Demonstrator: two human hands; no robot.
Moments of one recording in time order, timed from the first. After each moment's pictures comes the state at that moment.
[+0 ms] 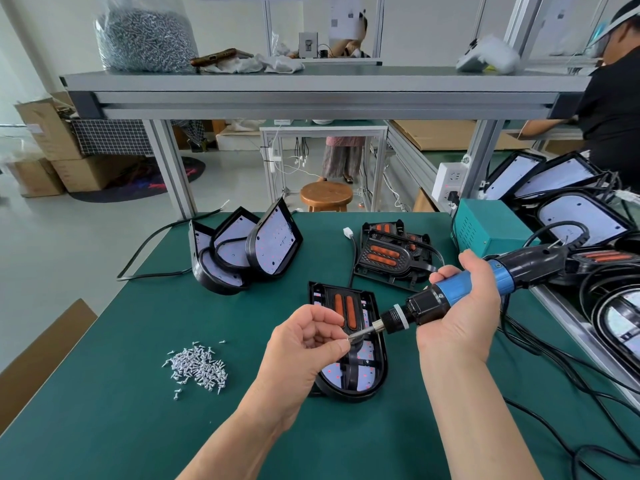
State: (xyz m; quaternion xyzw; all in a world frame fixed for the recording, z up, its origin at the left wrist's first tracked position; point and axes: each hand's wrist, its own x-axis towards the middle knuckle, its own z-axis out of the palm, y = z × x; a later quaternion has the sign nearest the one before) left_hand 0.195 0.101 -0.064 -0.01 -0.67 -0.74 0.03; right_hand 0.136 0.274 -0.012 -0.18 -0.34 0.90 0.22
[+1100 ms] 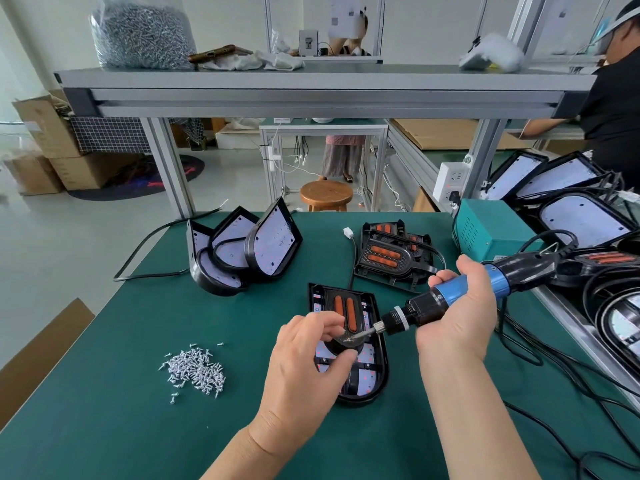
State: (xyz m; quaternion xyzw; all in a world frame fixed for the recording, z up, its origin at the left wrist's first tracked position) left_hand 0.203 0.112 -0.076 -0.08 -0.85 -0.45 0.27; right_hand 0.124 0.275 -0.022 -0.22 -0.34 0.89 0.21
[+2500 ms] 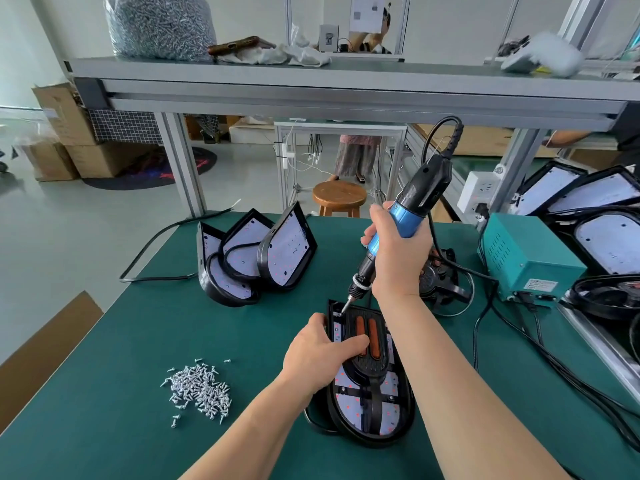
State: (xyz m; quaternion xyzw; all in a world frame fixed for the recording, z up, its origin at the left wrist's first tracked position) left_hand 0.120 0.095 -0.086 0.17 -0.81 -0.55 -0.08; right_hand 0.017 0.190 -0.009 0.03 -0.51 0.83 0.22
